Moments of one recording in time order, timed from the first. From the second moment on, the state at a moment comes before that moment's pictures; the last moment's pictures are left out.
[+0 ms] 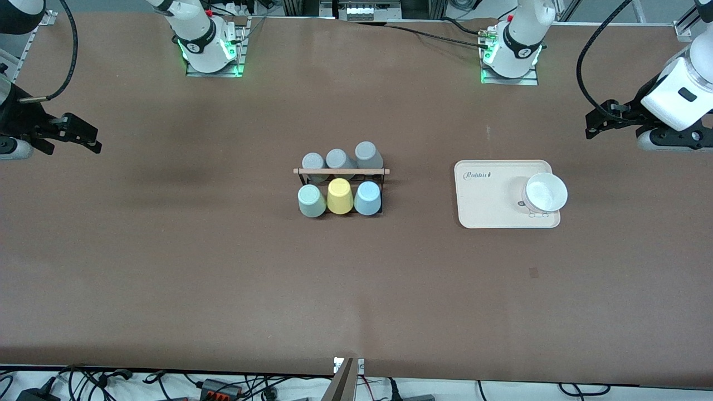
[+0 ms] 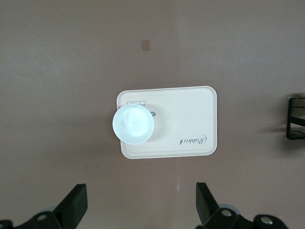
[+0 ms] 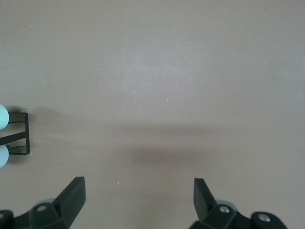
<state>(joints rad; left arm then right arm) -0.04 -0.01 -0.03 -1.61 0.02 1.54 -0.05 -0.02 -0.01 0.00 -1.70 0.01 1.72 -0.06</state>
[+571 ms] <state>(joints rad) -0.04 -0.01 -0.03 -1.61 0.02 1.54 -0.05 -0.01 -0.01 -0.02 -1.70 0.01 1.72 -0.06</state>
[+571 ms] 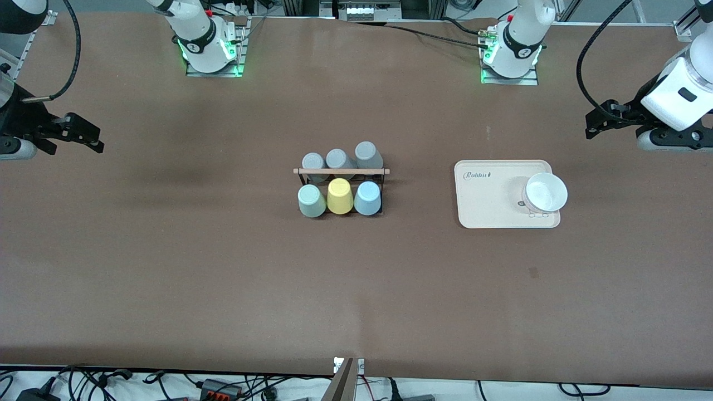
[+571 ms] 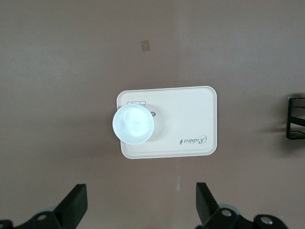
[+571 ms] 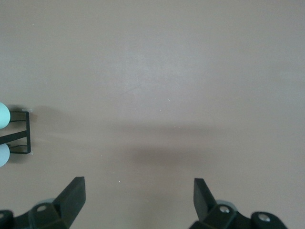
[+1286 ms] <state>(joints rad) -0.04 -0.01 -0.03 -1.61 0.02 1.54 -0.05 -0.01 -0.02 -0.02 -1.70 0.01 1.70 -0.06</state>
